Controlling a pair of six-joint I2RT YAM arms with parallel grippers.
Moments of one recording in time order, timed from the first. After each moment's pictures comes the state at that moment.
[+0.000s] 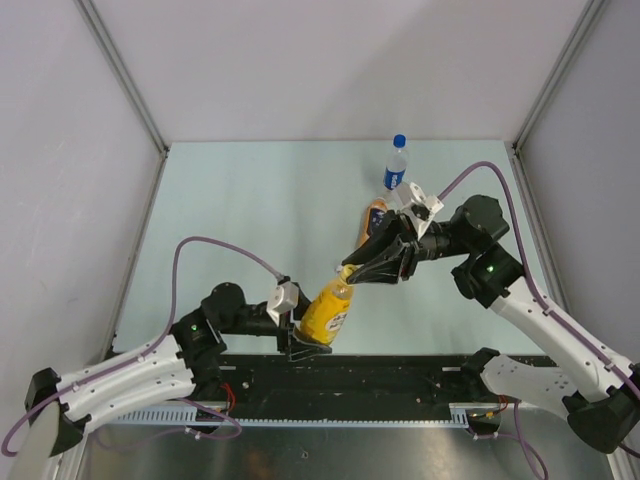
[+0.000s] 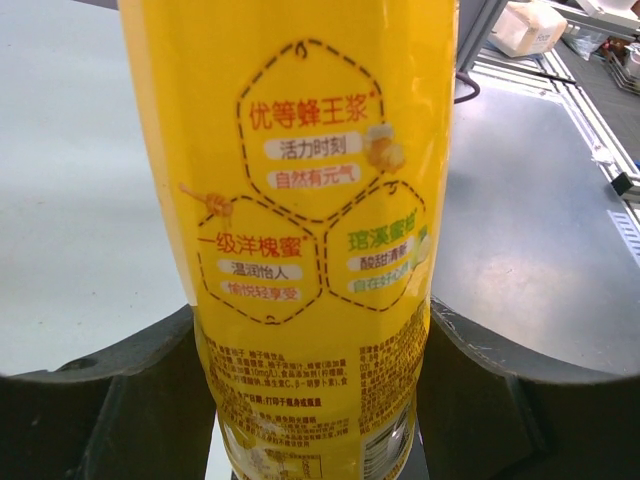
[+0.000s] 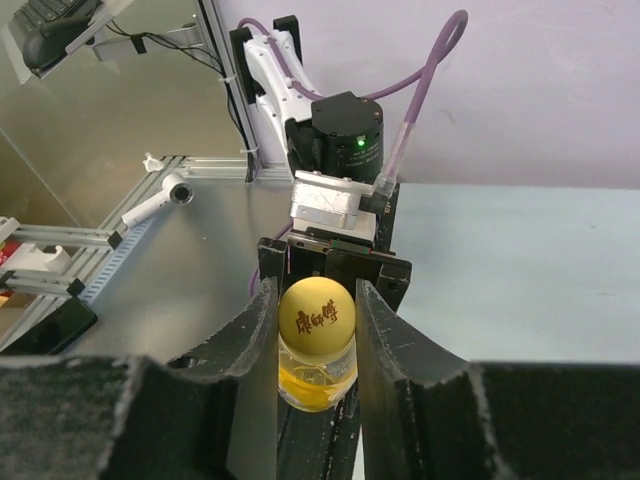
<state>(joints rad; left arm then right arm) -1.00 0.62 0.38 0.18 0.61 -0.19 0.66 1.00 1.02 0.22 -1.11 0.32</state>
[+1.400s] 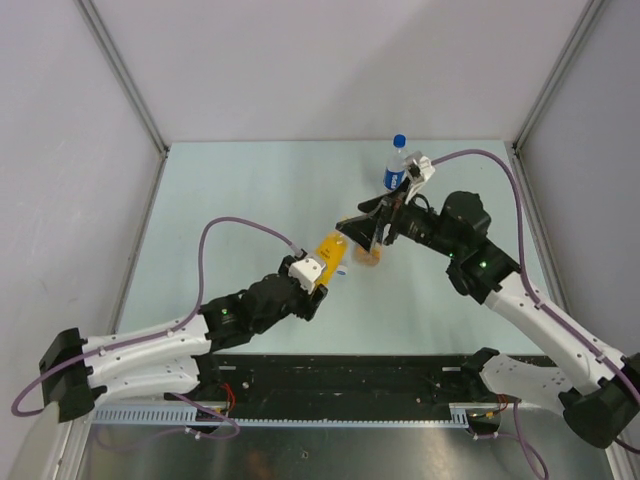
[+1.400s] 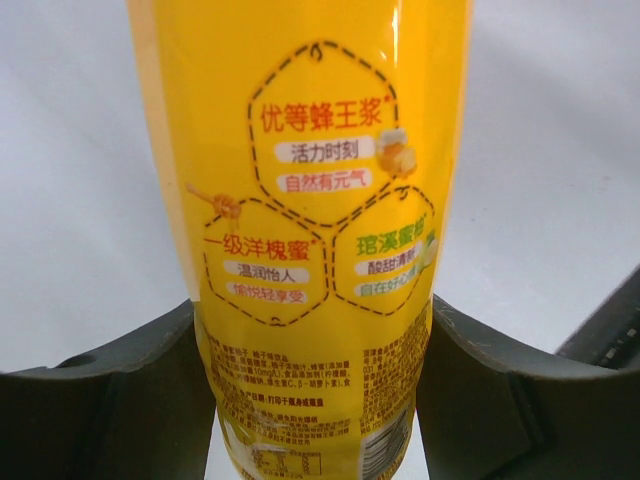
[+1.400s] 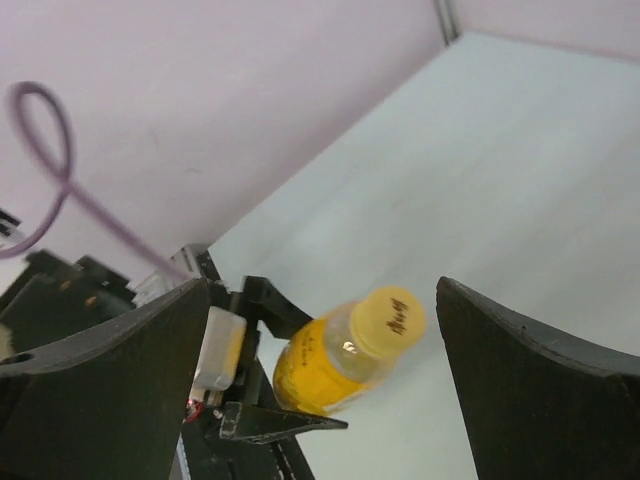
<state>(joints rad) -1.09 0.92 0.55 -0.07 -0.30 -0.08 0.65 1.01 0.99 0.09 -0.41 0.44</state>
